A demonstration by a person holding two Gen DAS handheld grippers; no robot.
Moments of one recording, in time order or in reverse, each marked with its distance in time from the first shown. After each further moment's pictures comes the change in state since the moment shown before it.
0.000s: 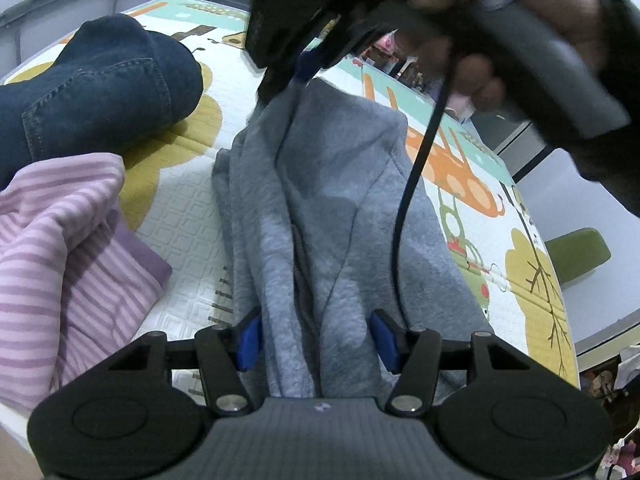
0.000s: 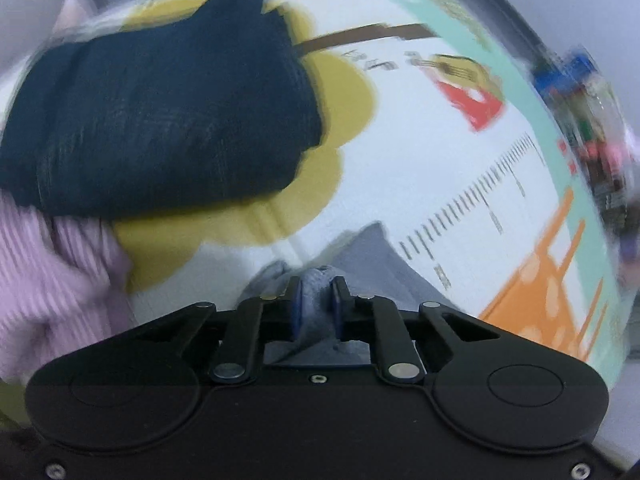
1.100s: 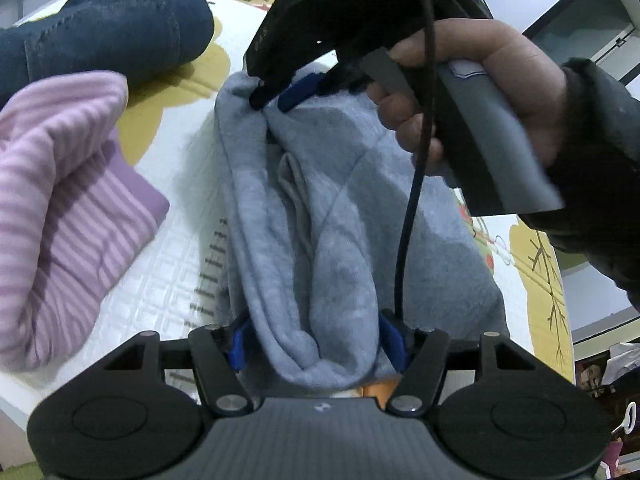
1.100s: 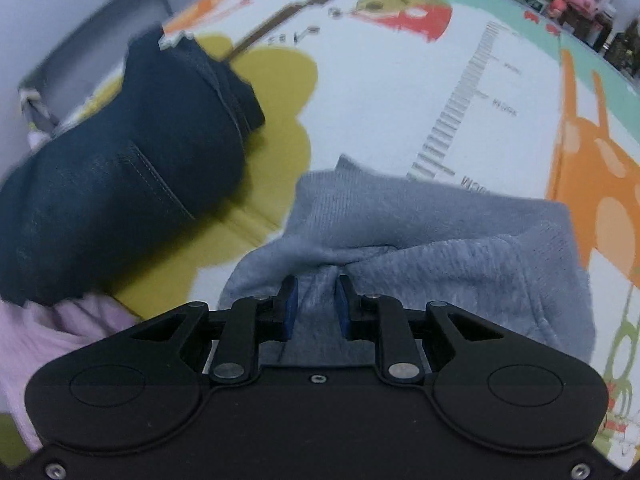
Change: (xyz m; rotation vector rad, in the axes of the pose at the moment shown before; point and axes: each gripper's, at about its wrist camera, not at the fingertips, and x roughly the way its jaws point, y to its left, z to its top) left arm 0.015 0.004 -0.022 -0.060 0.092 -0.012; right arm 0.053 -0.038 -0.052 0.371 -0.073 0.145
